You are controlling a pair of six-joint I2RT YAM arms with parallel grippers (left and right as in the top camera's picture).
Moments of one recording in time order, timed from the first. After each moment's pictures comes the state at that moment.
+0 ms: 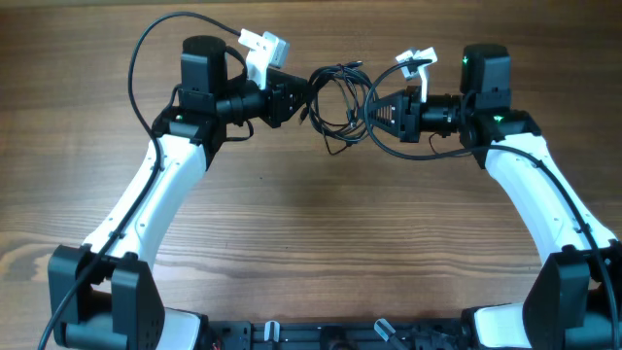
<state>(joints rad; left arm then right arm) -0.22 1.60 1.17 -0.13 0.81 -0.09 0.11 1.58 1.11 -0.26 -1.20 0.08</state>
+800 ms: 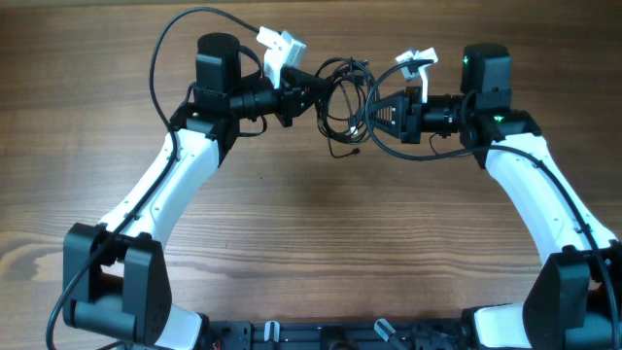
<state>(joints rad) -0.26 1.67 1.17 0.05 0.95 -0.10 0.11 1.58 1.11 -0.25 -1.23 0.08</state>
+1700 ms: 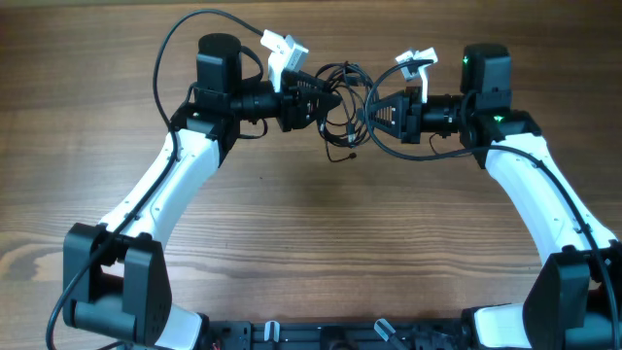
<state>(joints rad) -0.26 1.67 1.17 0.03 1.05 -0.11 0.11 1.58 1.11 -0.25 -1.23 0.08</state>
